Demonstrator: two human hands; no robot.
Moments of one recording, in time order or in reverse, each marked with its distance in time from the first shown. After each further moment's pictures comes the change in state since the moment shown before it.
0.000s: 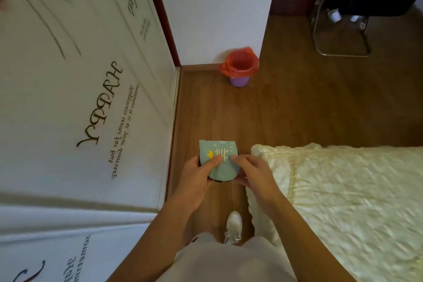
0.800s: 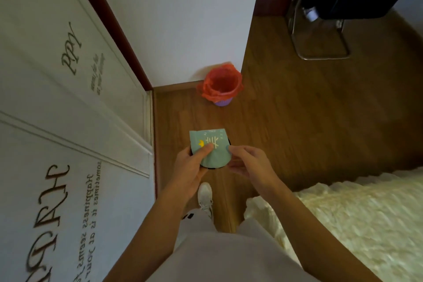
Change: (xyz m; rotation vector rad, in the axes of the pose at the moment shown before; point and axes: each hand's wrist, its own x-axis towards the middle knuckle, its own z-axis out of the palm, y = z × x) left_hand 0.337 0.197 0.042 -0.027 -0.058 -0.075; right_hand 0.327 -0.167 0.019 0.035 0.105 0.077
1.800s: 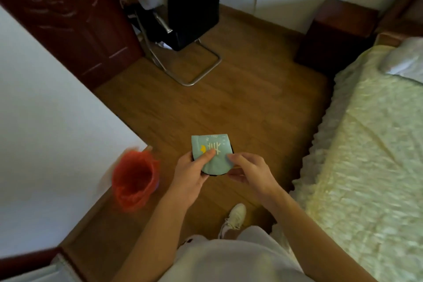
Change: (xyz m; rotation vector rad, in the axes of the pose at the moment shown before) left_hand 0.275 0.082 0.416 0.447 -0.566 -0.277; right_hand 0.185 -0.182 -0.287 0.425 0.587 -0.055
